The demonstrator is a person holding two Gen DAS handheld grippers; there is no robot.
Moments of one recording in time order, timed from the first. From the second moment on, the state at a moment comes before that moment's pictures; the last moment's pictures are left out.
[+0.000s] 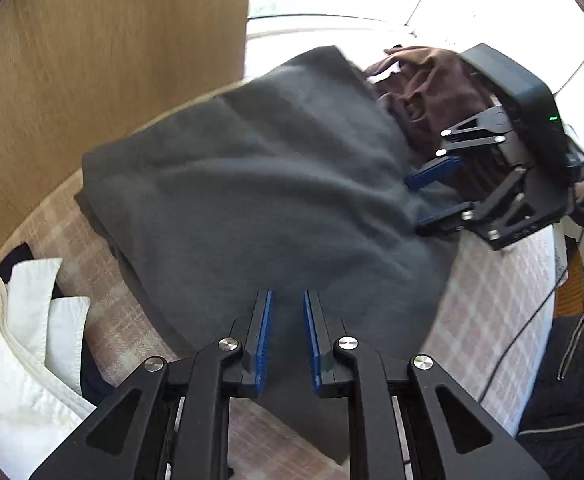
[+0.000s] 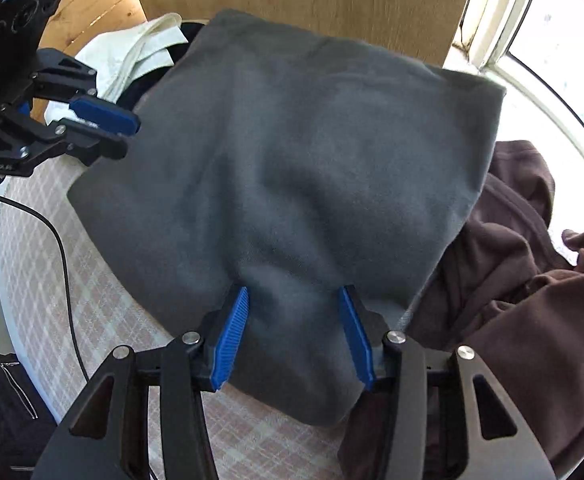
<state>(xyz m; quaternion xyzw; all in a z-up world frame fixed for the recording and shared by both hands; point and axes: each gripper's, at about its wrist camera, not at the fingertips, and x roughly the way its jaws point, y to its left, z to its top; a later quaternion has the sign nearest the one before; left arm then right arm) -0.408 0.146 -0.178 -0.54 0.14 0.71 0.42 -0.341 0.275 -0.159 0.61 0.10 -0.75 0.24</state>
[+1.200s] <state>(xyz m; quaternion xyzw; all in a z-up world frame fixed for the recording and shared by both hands) -0.543 0.149 -0.197 -0.55 0.21 0.74 0.34 -0.501 0.346 -0.151 0.62 0.02 -0.76 0.20</state>
